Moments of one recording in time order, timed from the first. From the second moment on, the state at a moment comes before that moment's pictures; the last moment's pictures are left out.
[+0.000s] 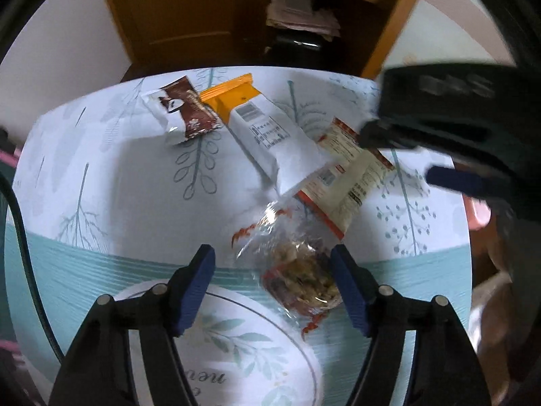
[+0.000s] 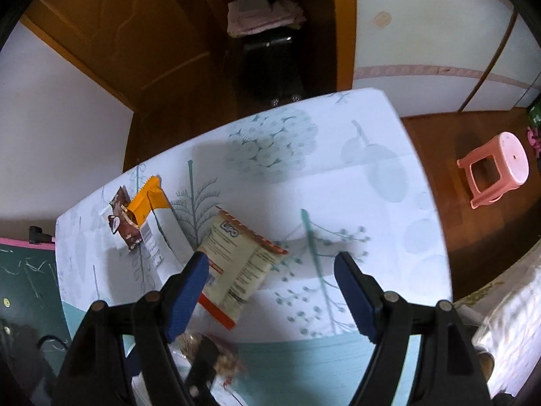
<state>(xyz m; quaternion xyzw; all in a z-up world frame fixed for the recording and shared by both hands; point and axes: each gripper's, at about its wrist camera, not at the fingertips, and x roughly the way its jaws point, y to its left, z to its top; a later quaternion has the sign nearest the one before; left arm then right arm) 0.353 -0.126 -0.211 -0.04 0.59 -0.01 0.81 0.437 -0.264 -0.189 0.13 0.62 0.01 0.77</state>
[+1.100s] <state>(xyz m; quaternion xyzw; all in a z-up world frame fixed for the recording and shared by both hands) 0.323 -0.090 -0.190 -0.03 0.60 -0.06 0.80 0.420 -0.222 -0.207 0.02 0.66 -0.03 0.75</state>
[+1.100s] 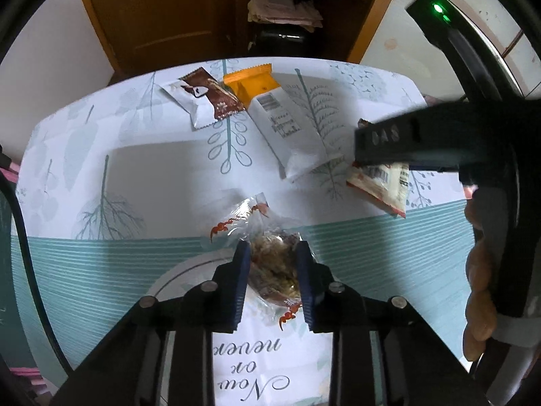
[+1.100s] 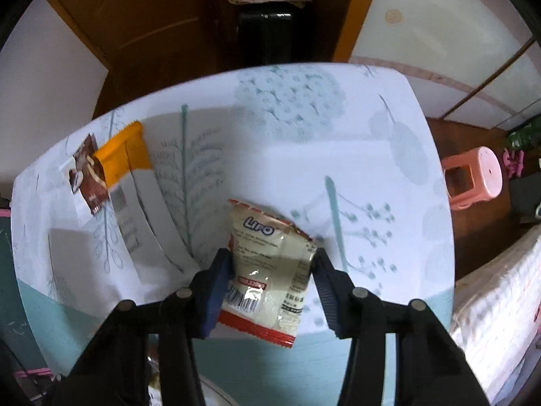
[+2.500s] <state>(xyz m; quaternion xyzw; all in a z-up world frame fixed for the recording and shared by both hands) 0.317 -0.105 -0.205 -0.05 0.62 -0.02 0.78 0.294 -0.273 -0.116 0.08 0.60 0.04 0.79</state>
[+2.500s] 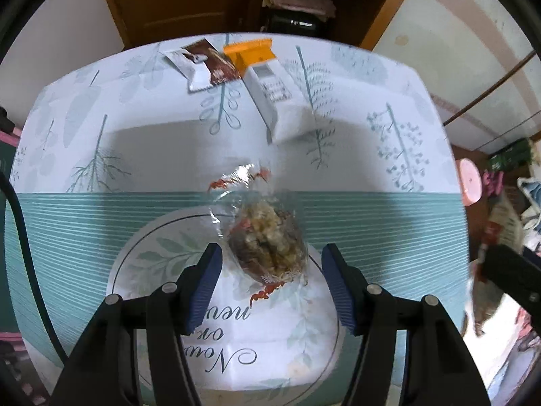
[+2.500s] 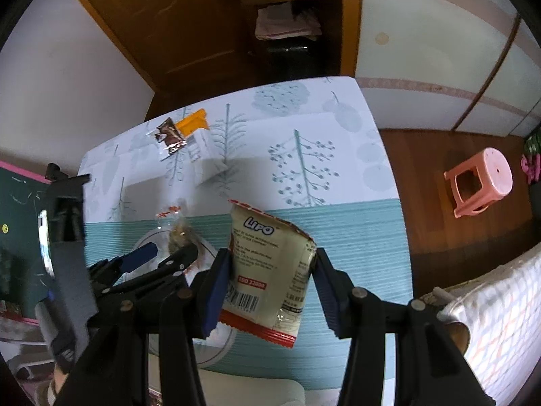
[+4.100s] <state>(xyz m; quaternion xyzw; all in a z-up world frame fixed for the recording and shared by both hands) -0.009 -0.015 -0.033 0.05 0.46 -0.14 0.88 0.023 -0.166 -0.008 0.05 0.46 0.18 0.87</state>
